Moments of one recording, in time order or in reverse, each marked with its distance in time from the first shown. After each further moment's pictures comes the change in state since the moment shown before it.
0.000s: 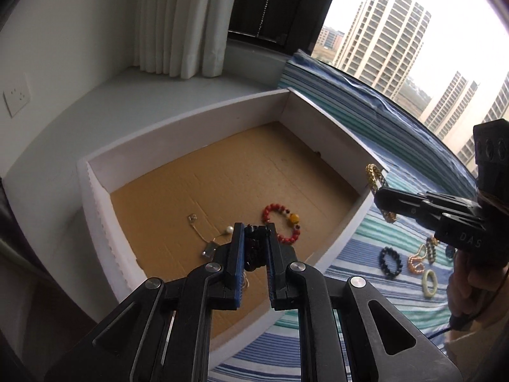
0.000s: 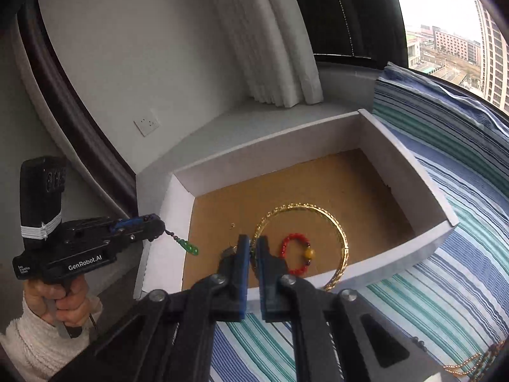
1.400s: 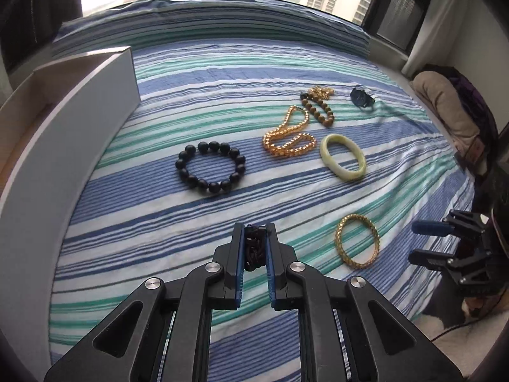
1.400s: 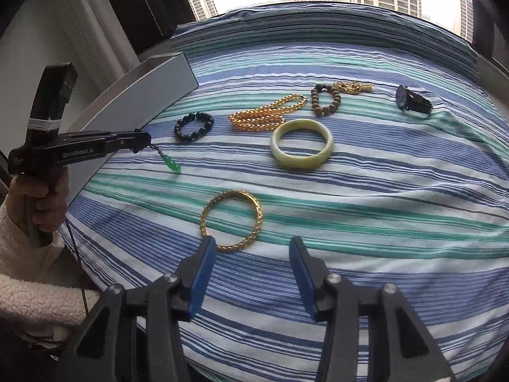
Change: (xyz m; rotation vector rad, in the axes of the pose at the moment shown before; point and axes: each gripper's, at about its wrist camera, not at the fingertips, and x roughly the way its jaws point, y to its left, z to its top) left arm 0.097 -0.270 -0.149 0.600 0.231 -0.355; right arm -0.197 -0.135 -0.364 0.417 -0.023 -0.455
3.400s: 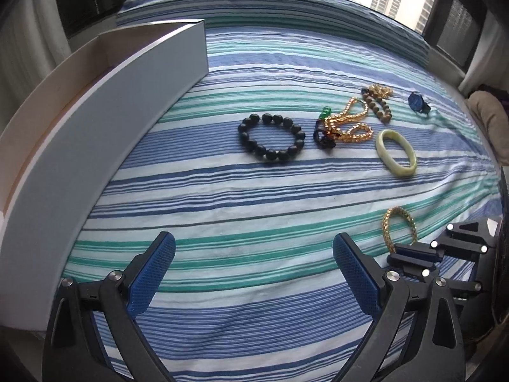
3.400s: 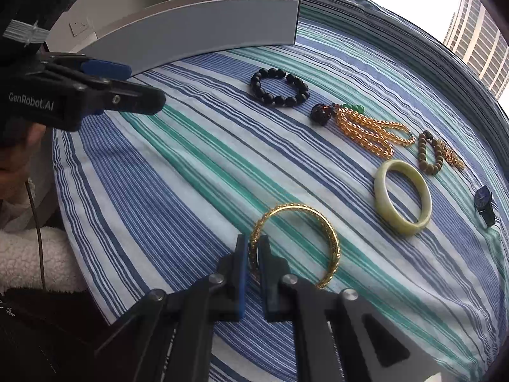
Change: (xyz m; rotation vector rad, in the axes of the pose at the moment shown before) left arm -0.003 0.002 -0.019 -0.123 0.012 0.222; right arm 0.078 0.077 0.015 -0.446 0.137 -0.016
